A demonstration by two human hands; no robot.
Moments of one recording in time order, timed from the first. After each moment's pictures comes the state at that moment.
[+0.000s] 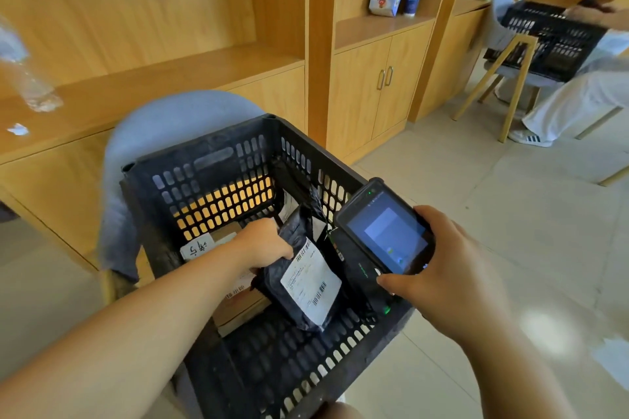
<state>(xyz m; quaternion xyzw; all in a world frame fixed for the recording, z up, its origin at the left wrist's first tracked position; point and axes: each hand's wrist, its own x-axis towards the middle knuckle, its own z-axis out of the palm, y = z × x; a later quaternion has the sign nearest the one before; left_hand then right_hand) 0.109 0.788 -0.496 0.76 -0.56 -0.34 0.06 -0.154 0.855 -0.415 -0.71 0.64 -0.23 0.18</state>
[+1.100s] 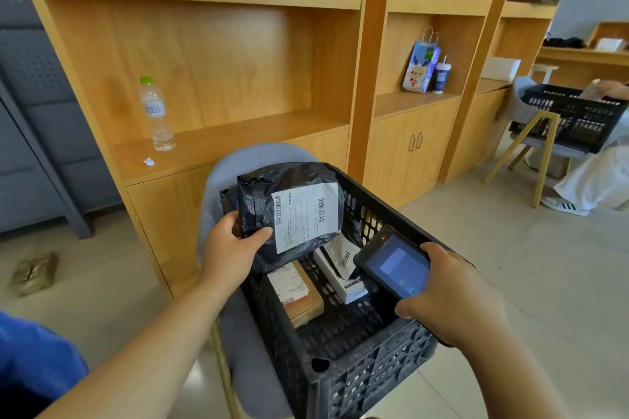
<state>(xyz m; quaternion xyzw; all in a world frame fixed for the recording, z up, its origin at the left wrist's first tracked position) 0.172 0.952 -0.411 0.69 -0.40 -0.18 0.57 -0.120 0.934 -0.369 -0.76 0.63 -0.12 0.10</state>
